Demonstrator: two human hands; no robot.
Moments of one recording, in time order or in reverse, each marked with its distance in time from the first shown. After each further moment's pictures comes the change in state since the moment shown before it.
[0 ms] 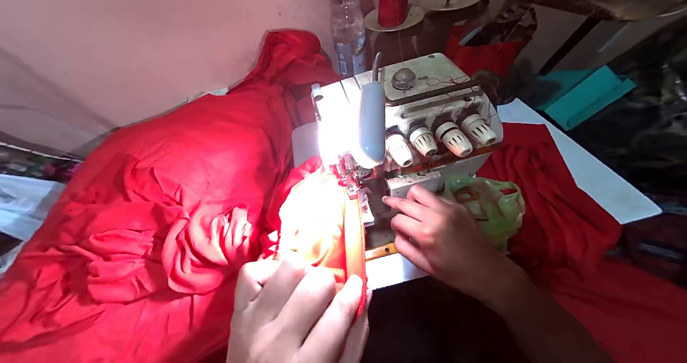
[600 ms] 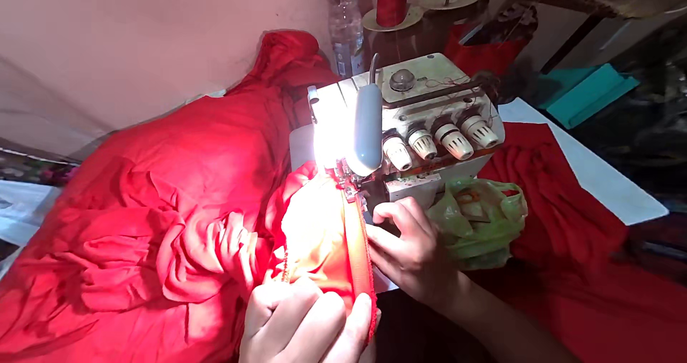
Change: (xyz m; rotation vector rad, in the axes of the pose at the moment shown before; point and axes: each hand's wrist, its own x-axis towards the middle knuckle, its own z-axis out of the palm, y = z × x) left_hand -0.006 0.004 0.010 -0.016 -0.002 0.033; right_hand 0.000 -0.025 0.042 0.162 0.377 0.043
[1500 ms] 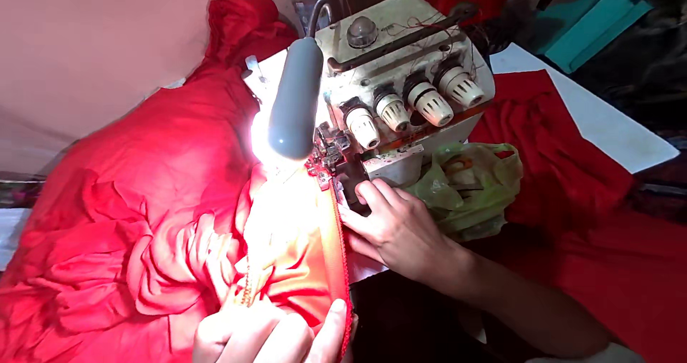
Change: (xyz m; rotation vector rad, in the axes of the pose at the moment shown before) left_hand -0.004 0.004 0.001 0.025 -0.057 0.006; right_hand -0.004 0.007 -0.004 -0.169 -0.269 -0.023
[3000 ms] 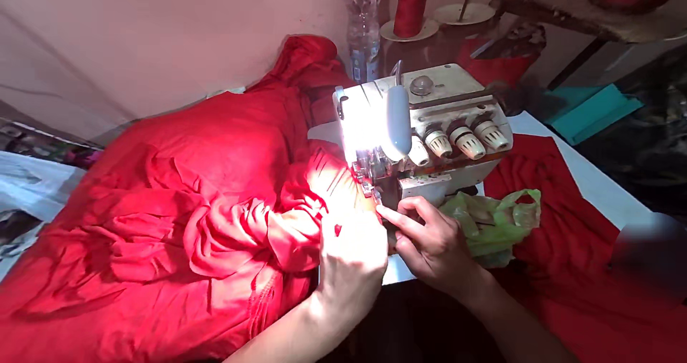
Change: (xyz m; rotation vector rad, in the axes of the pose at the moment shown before) left_hand 0.029 -0.017 0.083 0.379 0.269 -0.064; right_hand -0.007 0.004 -0.008 0.228 0.158 0.056
